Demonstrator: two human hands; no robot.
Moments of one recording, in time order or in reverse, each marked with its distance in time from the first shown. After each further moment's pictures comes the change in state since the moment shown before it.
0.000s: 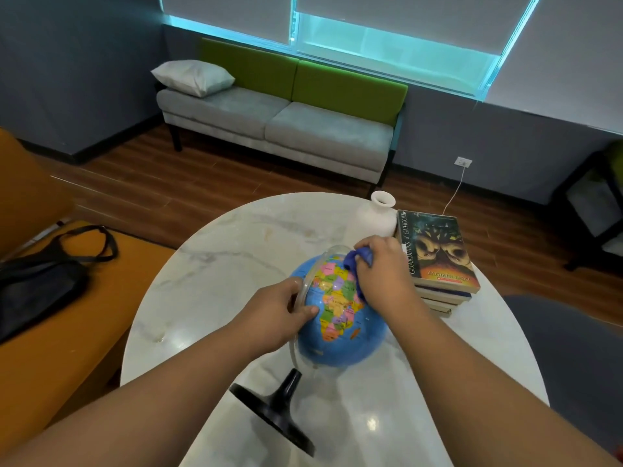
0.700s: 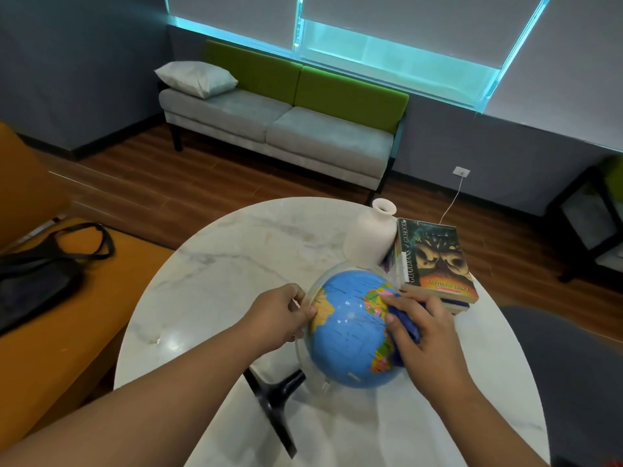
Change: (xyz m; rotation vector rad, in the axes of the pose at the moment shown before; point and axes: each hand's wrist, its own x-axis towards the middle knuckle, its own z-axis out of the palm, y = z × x) left_hand 0.015 -0.005 0.010 -0.261 -0.032 -0.153; right_hand -0.080 0.054 -0.032 0.147 0.080 -0.155
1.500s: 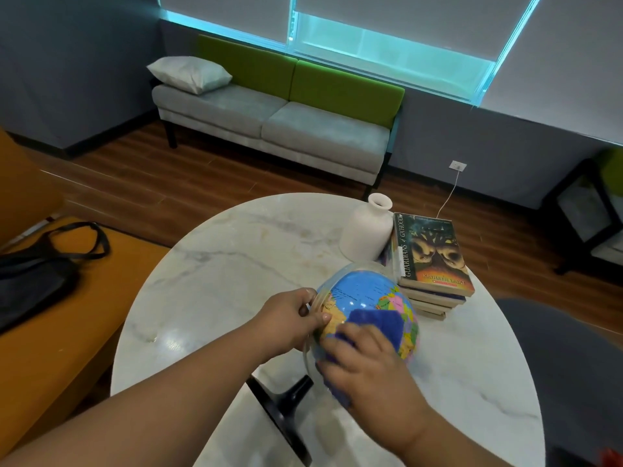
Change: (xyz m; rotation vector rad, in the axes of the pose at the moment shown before) left_hand -0.011 0.010 0.015 -0.019 -0.117 0.067; right_hand -0.039 -0.014 0.040 -0.506 -0.209 -0.798
